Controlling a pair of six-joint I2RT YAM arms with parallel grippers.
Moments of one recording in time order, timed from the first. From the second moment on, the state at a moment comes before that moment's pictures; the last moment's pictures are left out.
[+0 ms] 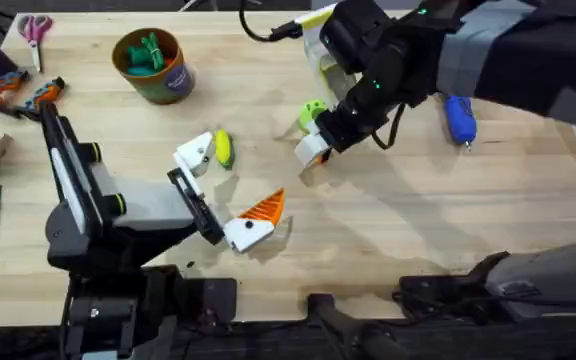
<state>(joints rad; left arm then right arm) 0.08 0.01 0.02 -0.11 1.06 0.05 0.60 1.65 1.23 -0.91 -0.14 0.02</state>
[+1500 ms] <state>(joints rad) 0.08 0.01 0.02 -0.11 1.06 0.05 0.62 1.80 1.35 -1.02 -0.10 0.00</state>
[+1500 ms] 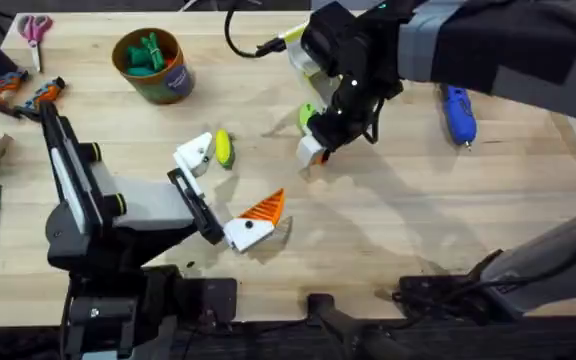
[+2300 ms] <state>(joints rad) 0.08 0.01 0.02 -0.11 1.06 0.05 0.51 1.75 1.59 -1.29 -0.22 -0.03</state>
